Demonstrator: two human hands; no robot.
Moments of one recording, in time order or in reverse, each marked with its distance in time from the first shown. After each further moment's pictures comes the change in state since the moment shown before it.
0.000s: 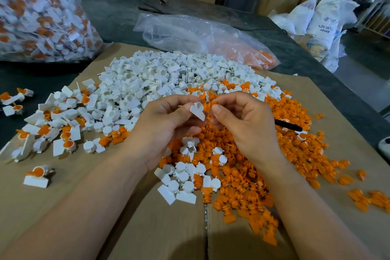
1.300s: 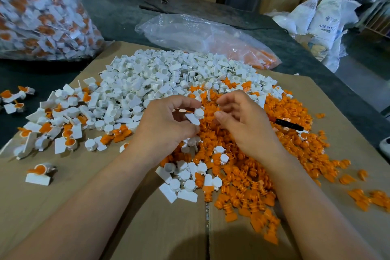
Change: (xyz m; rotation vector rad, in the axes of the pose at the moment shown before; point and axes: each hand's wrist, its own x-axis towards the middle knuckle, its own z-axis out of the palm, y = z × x) left_hand -0.002 -0.001 0.001 0.508 0.106 0.146; right_hand 0.006 0.013 -0.009 -0.317 -0.136 0.104
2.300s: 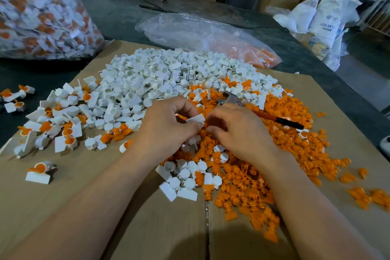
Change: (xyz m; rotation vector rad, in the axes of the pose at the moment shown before) left_hand 0.000 -0.004 0.003 0.115 -0.005 0.073; right_hand 0.003 0.003 0.005 -0.651 -0.112 -0.110
